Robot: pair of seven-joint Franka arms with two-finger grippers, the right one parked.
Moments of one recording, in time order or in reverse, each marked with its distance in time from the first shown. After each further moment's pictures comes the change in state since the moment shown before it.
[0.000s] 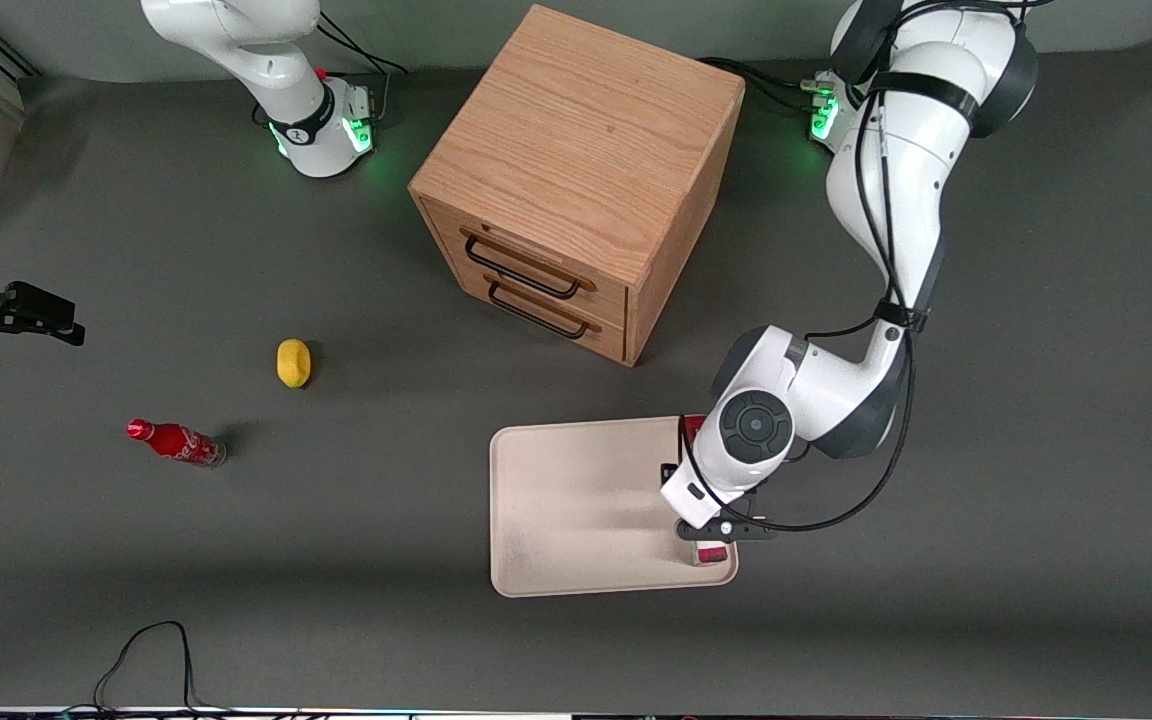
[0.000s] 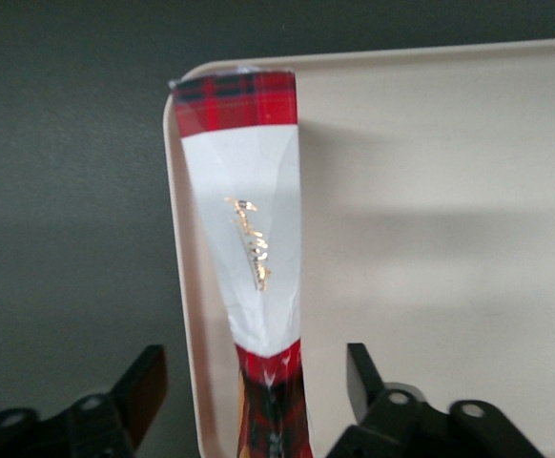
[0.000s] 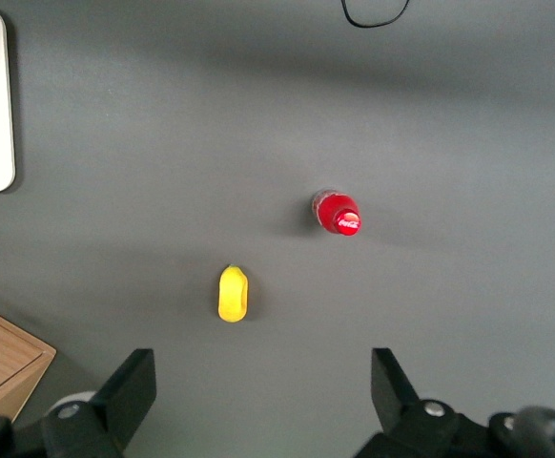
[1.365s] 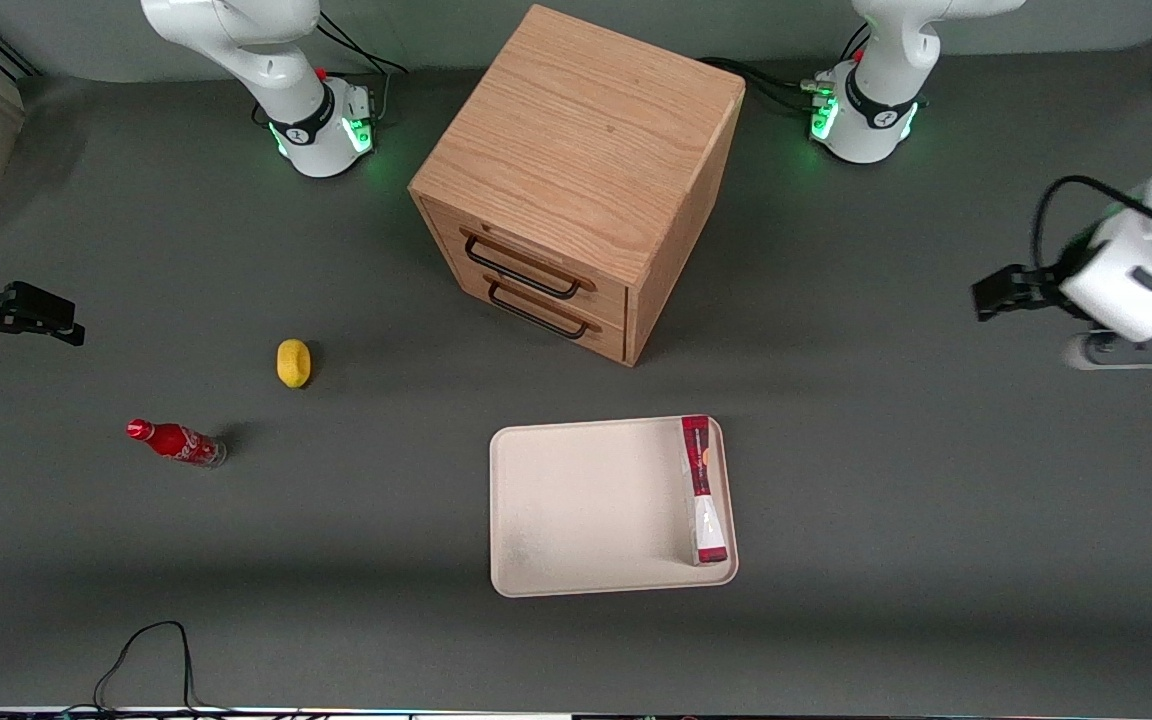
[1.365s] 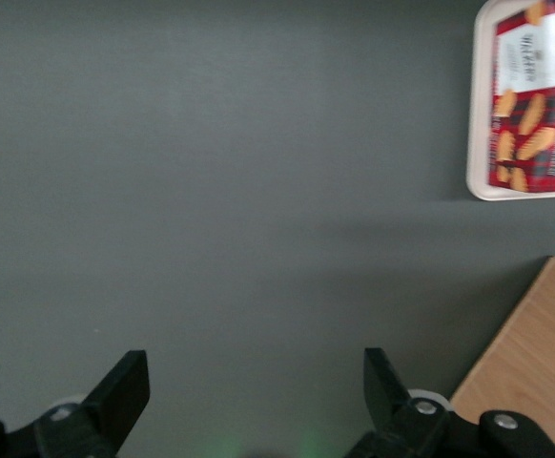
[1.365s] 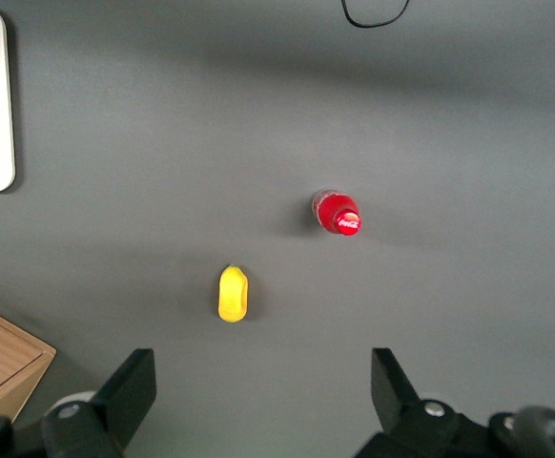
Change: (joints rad) arm 0.420 -0.780 0.019 -0.377 -0.073 -0.511 0.432
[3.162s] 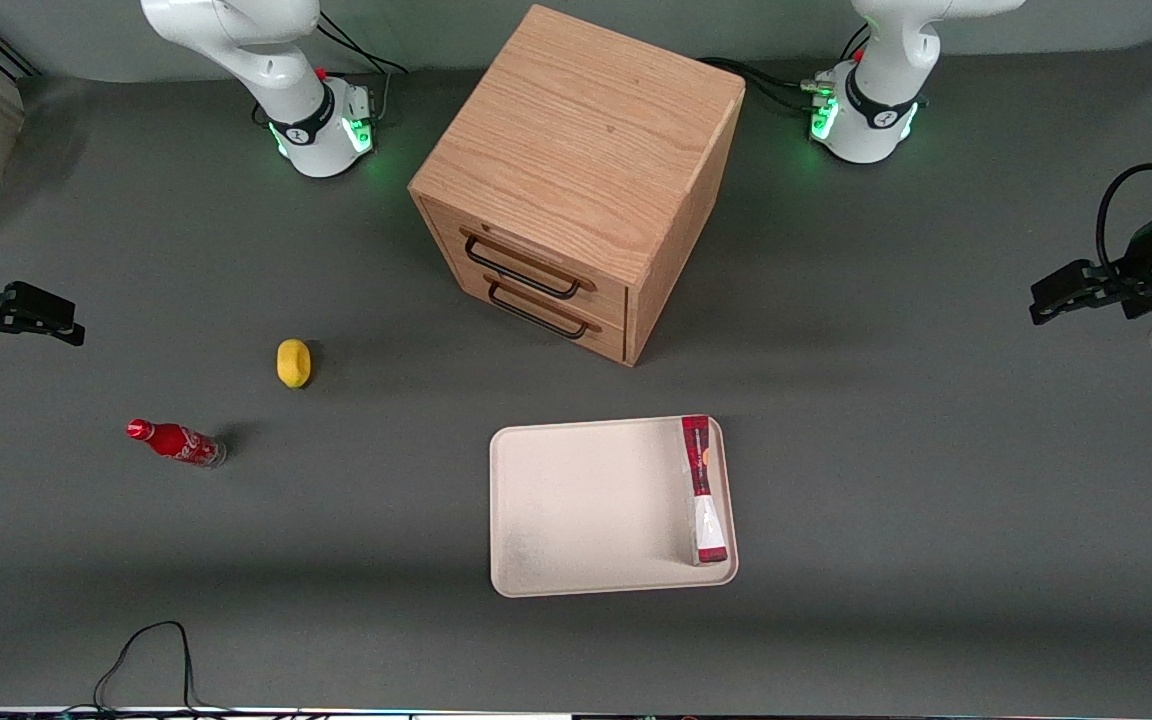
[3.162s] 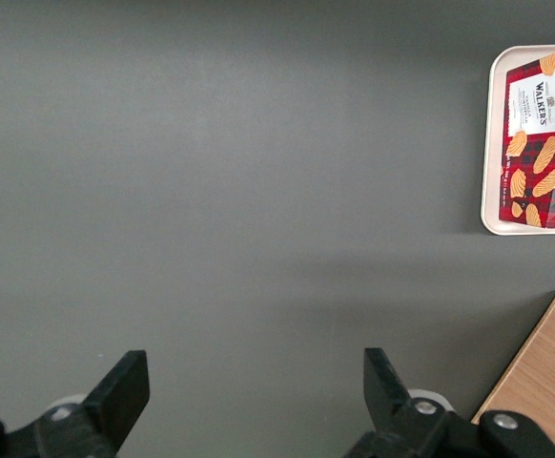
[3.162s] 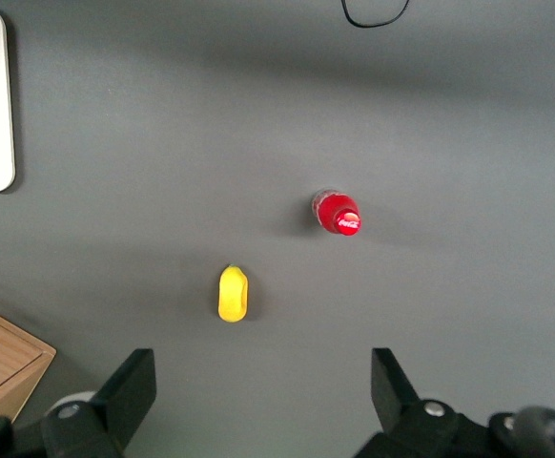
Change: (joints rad) arm -0.036 -0.081 0.105 -0.109 -0.039 0.115 0.031
